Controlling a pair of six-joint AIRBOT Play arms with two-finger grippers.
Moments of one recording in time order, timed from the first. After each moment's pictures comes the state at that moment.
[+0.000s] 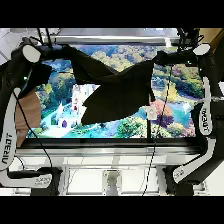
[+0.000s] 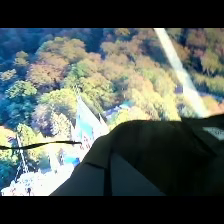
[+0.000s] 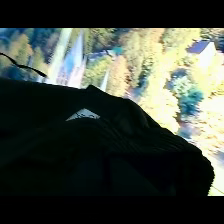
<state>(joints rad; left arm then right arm) -0.18 -1.44 1.63 1.23 -0.76 -1.33 -0.11 -1.79 1.90 -0.85 1.15 1.22</state>
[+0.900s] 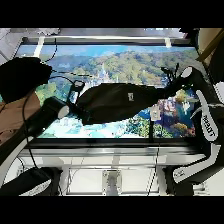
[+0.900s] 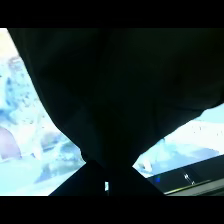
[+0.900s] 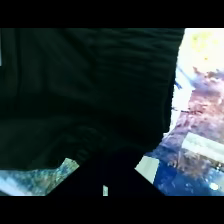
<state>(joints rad) -0.56 -1.09 0.91 1.69 -1.02 -1.79 -0.11 -1.70 1.45 -1.19 1.28 1.16</state>
